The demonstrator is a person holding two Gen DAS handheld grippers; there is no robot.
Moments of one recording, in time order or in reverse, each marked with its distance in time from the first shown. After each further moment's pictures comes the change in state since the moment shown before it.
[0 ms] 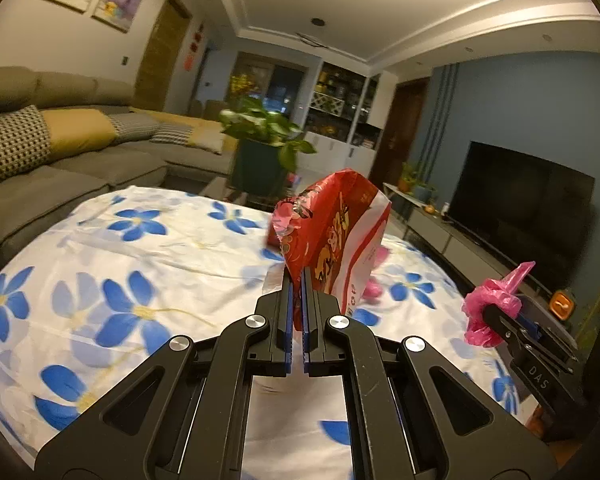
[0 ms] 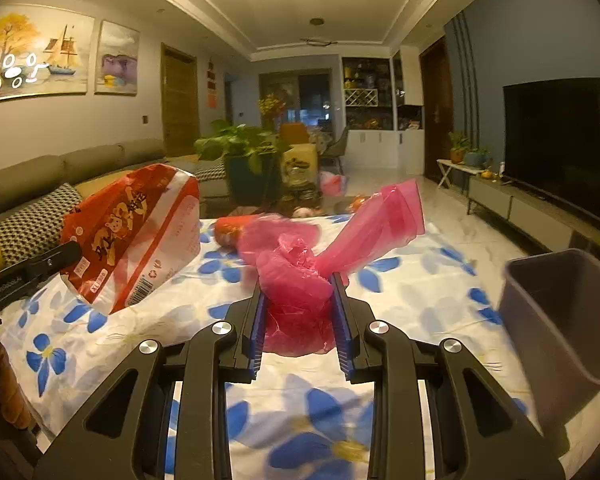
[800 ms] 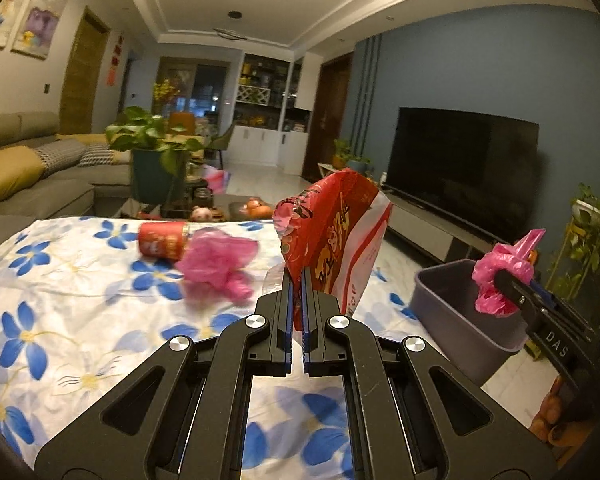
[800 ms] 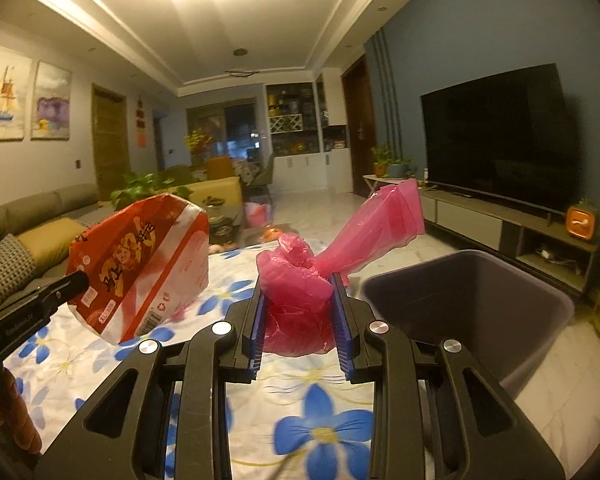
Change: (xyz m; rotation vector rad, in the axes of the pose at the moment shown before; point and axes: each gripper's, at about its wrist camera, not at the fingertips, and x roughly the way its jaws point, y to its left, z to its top) left arm 0.036 -0.134 -0.013 0.182 0.040 -0.203; right arm -0.059 -0.106 -0.001 0.130 -0.109 -0.242
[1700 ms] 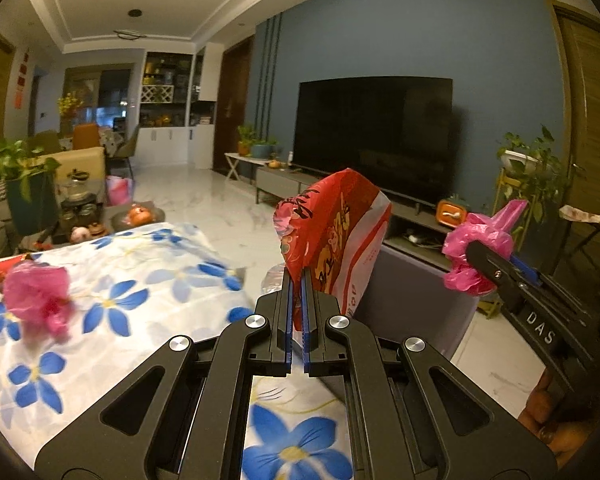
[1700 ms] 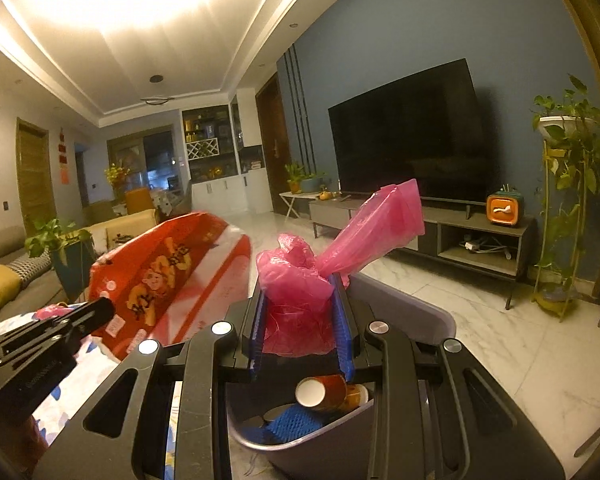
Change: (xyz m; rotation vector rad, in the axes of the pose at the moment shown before) left arm 0.085 -0.158 -0.008 0.173 0.049 -0.299; right arm -0.008 -0.104 0.002 0.105 -0.072 -0.267
